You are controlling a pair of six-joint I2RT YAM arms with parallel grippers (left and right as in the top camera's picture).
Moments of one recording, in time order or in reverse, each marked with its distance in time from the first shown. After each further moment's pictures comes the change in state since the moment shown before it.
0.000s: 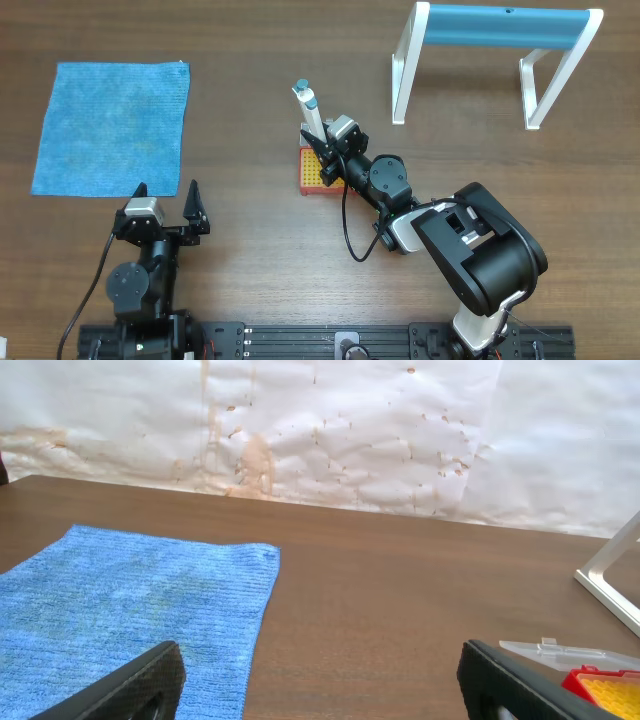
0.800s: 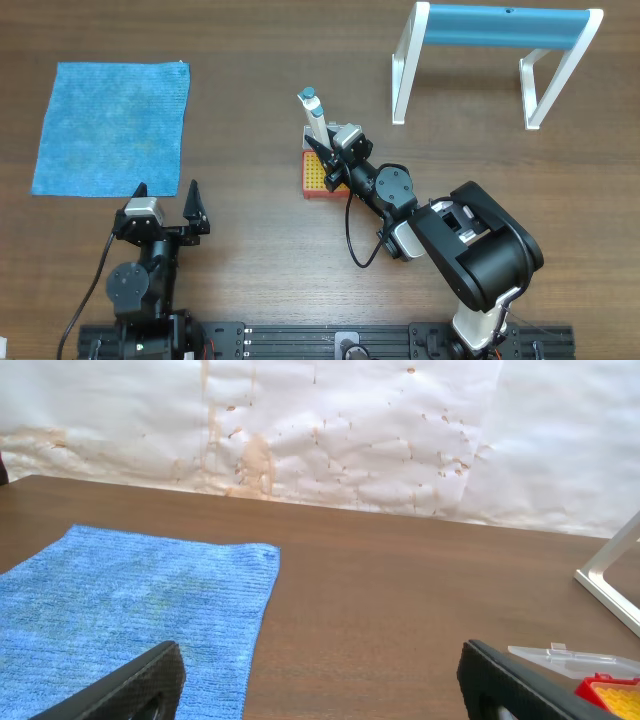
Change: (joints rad) left arm 0.000 0.000 0.000 0.000 0.000 0.000; right arm 0.000 0.031 -0.060 0.126 0.000 0.000
